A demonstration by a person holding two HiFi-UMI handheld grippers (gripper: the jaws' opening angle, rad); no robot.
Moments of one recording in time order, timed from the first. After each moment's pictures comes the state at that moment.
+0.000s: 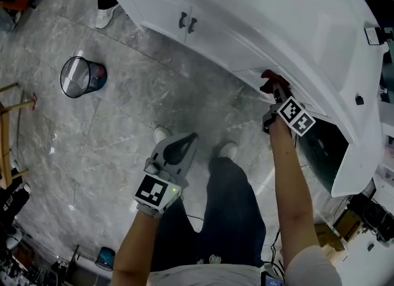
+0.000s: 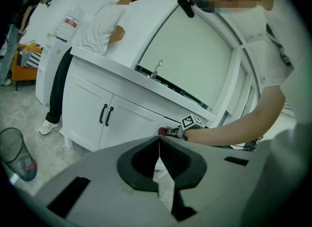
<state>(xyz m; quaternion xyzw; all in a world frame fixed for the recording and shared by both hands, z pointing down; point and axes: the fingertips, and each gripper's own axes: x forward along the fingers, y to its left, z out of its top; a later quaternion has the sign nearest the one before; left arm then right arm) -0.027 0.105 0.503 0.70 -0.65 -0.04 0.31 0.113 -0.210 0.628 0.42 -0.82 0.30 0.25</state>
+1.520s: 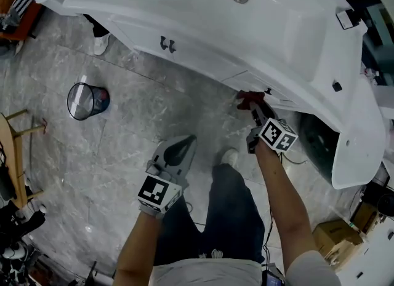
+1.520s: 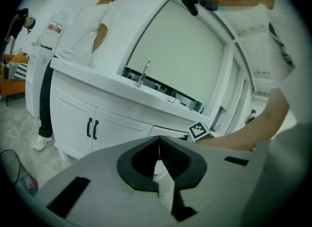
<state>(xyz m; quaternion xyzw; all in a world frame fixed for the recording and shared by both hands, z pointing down) -0.010 0.069 0.455 0.73 -0.63 -0.01 0.27 0.121 -0.144 0.593 0.35 -0.85 0.35 0.21</state>
